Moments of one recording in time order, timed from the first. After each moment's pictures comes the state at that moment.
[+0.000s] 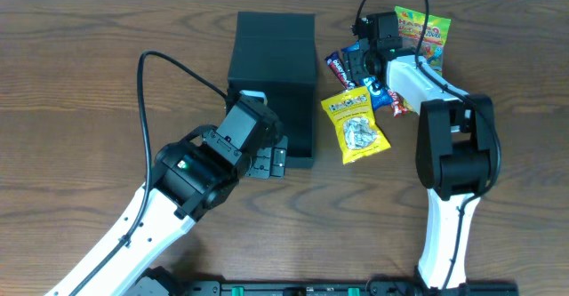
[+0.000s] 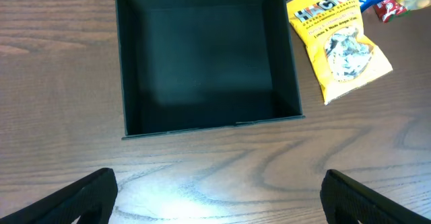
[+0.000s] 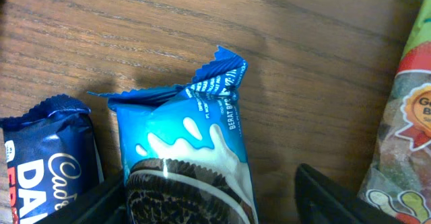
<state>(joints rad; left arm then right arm) -0.70 1.25 1.23 -1.00 -0.15 -0.50 0.16 2.28 1.62 -0.31 0.04 -0.06</state>
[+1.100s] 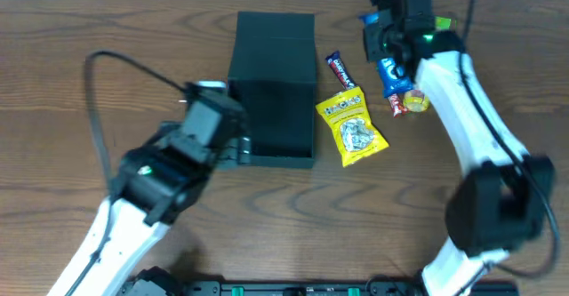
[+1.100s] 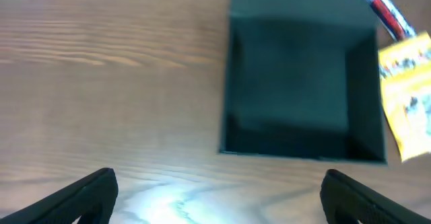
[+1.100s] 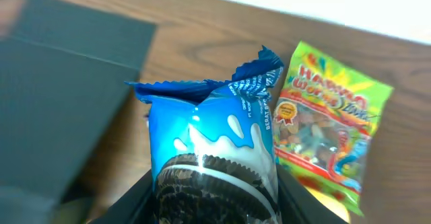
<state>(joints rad) -0.53 1.14 1.23 -1.06 -0.31 -0.46 0.19 1.84 1.63 -0.61 0.04 -0.03</state>
